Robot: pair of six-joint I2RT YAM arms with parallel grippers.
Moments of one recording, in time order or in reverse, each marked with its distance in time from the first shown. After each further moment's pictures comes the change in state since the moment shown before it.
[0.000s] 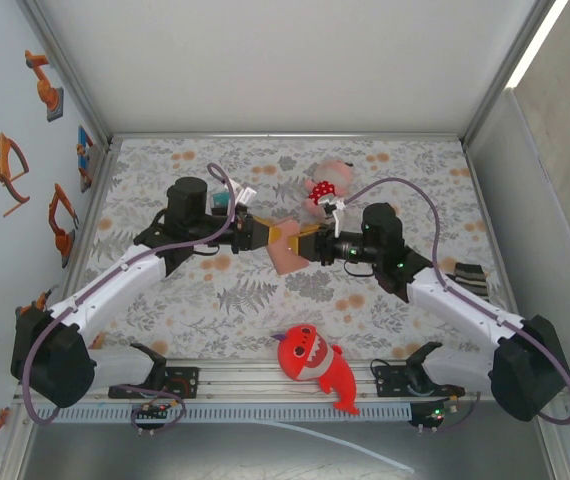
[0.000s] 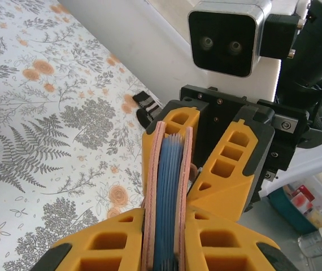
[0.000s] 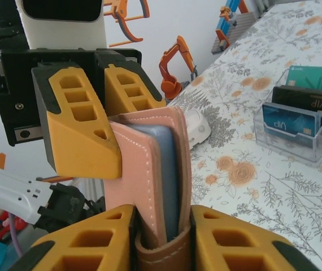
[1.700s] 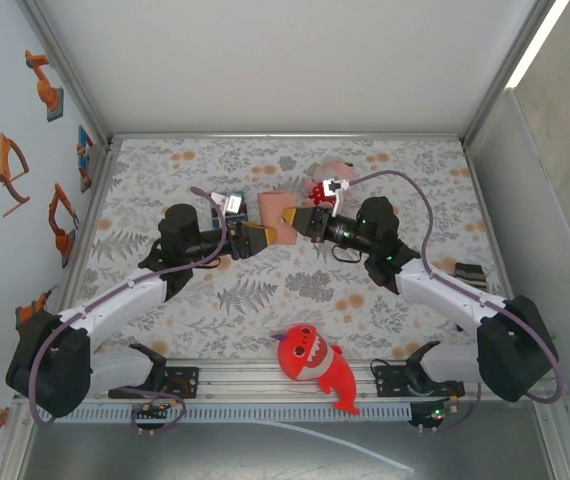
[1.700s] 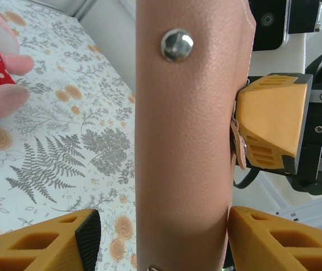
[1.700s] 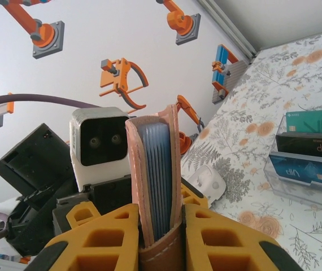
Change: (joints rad) left arm 0.009 -0.046 -0.296 0.510 -0.137 -0.332; right arm -0.001 0.122 0.030 0.294 0.123 0.323
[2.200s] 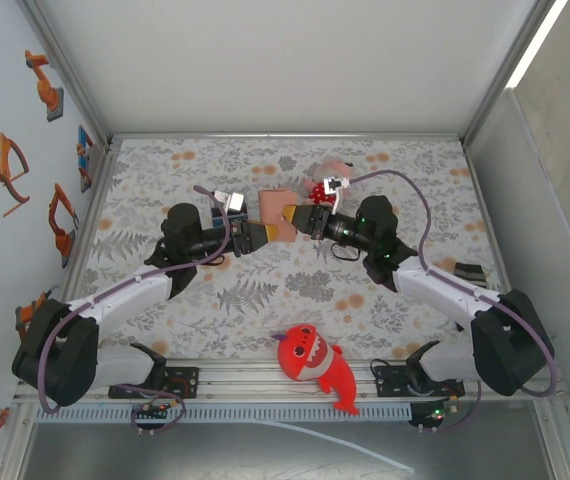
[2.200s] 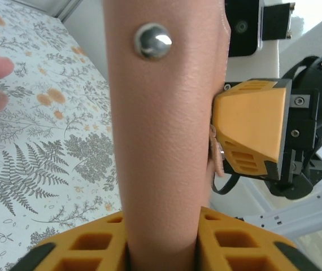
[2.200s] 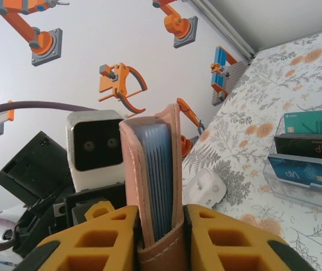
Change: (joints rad) left arm -0.006 0.054 -0.002 0.115 0.031 -0.064; right arm -0.014 0.034 0.000 0.039 -0.002 0.033
